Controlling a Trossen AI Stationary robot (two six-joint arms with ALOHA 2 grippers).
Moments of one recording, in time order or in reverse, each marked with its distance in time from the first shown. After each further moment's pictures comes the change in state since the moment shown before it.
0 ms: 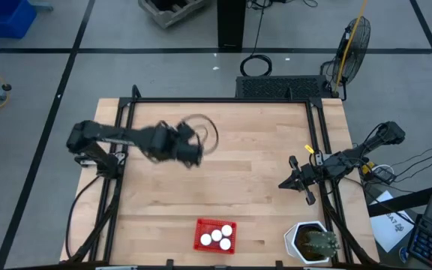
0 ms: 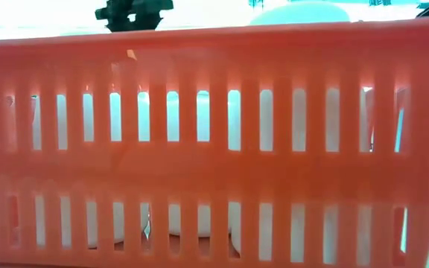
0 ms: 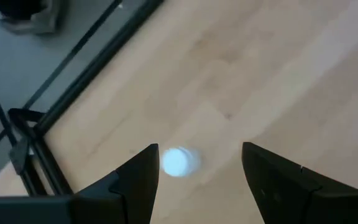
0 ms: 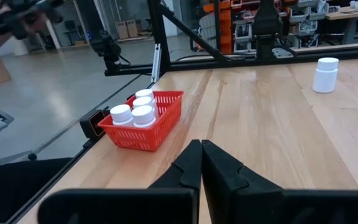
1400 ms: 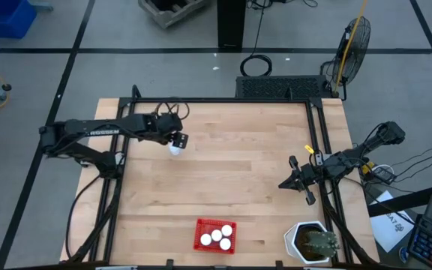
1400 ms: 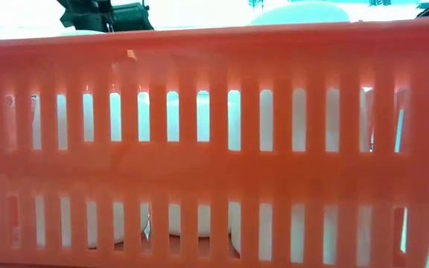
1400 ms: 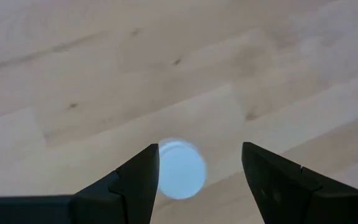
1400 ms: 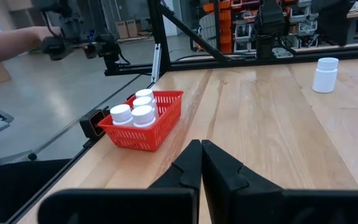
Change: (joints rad) left arm 0.412 -0.325 -0.697 0.672 0.378 -0.058; right arm 0.000 0.000 0.000 -0.002 0.000 0.000
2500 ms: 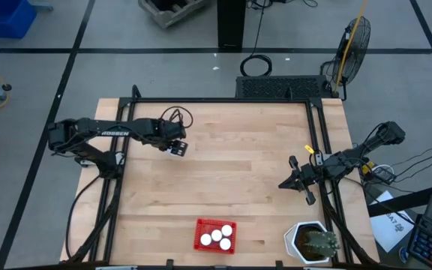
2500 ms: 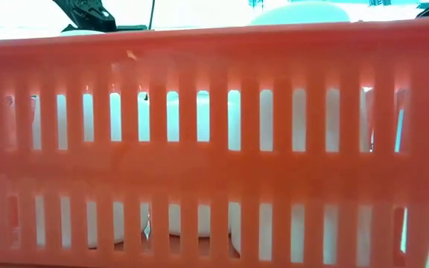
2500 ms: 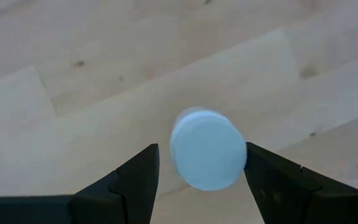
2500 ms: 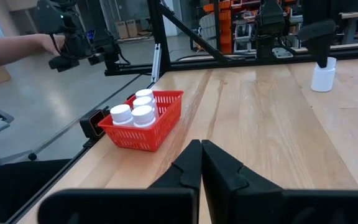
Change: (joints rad) left arm -0.019 0.102 -0.048 -0.035 0.033 -0.003; right arm 0.000 0.000 0.000 0.000 0.000 0.000
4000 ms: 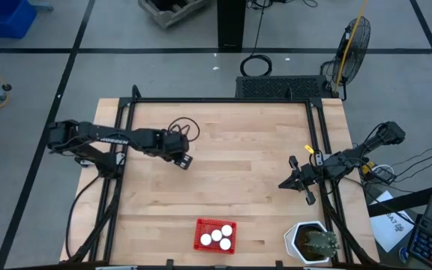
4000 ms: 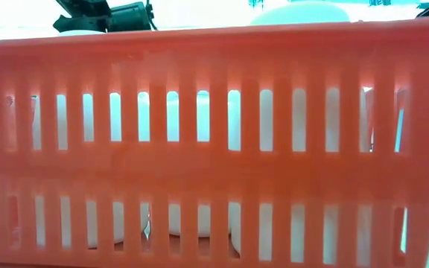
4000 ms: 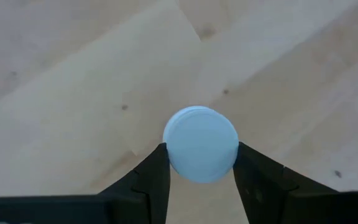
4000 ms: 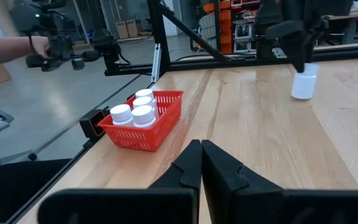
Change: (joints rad) left arm -0.168 -0.003 -0.014 0.130 0.047 0.021; right arm 0.000 0.000 0.000 0.000 0.000 0.000
